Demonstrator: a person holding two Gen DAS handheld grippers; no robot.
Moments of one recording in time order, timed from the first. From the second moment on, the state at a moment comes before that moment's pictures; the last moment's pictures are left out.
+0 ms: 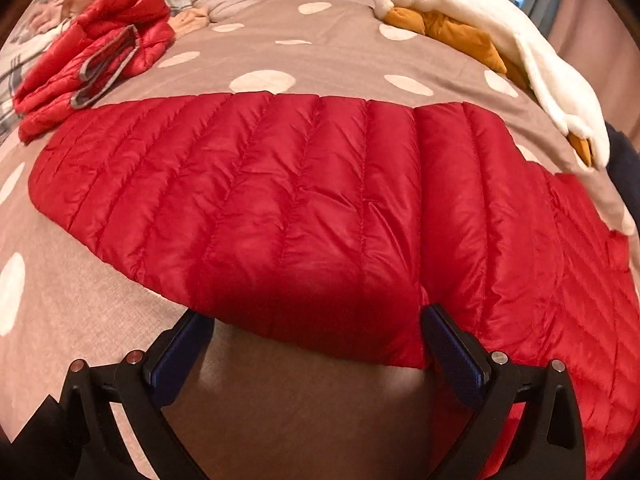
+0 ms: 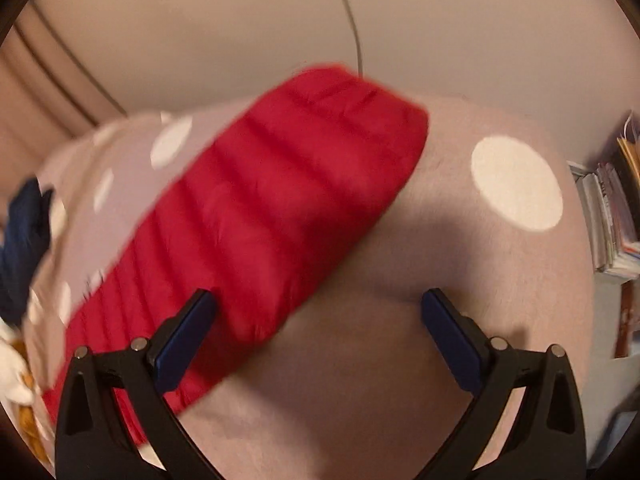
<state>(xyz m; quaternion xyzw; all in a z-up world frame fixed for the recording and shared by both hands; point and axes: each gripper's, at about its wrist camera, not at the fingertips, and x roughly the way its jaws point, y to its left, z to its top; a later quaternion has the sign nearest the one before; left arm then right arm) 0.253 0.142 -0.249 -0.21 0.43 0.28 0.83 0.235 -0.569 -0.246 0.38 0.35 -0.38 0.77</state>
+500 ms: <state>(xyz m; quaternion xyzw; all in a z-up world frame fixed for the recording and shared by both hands) 0.236 0.173 -0.253 -0.25 0.40 0.31 0.82 0.253 -0.512 -0.230 0.33 0.30 -0.34 0.83</state>
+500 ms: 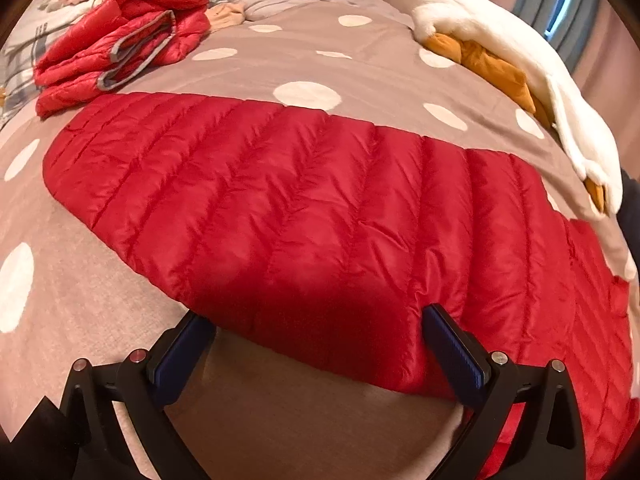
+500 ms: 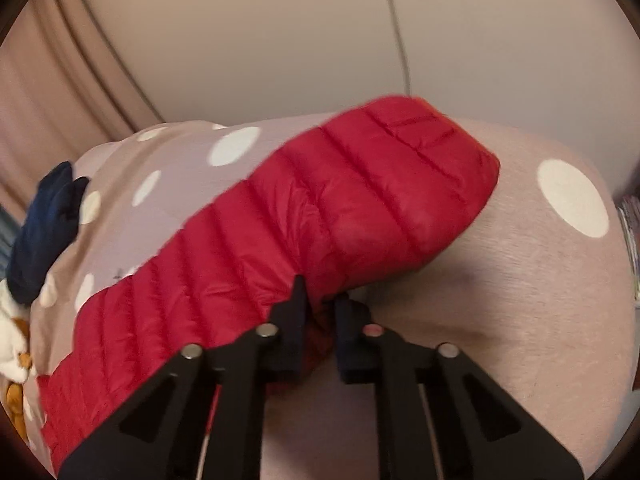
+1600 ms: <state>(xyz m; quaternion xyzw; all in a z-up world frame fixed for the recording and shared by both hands) 0.205 0.254 -0.248 -0.40 0.34 0.35 0.78 0.291 -0.062 -0.229 0.00 0.37 0.16 0.92</state>
